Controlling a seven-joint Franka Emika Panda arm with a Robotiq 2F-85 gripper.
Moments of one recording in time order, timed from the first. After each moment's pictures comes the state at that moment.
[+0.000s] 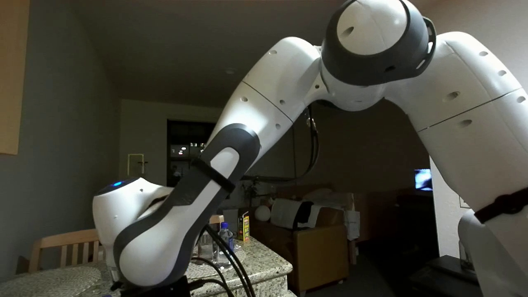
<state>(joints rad) 0.55 0.35 0.04 -2.03 -0.46 2.34 1.17</state>
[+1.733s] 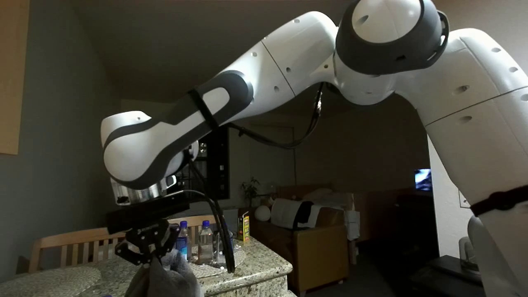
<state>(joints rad) 0.41 0.28 0.16 -1.77 -0.35 2.04 0.86</state>
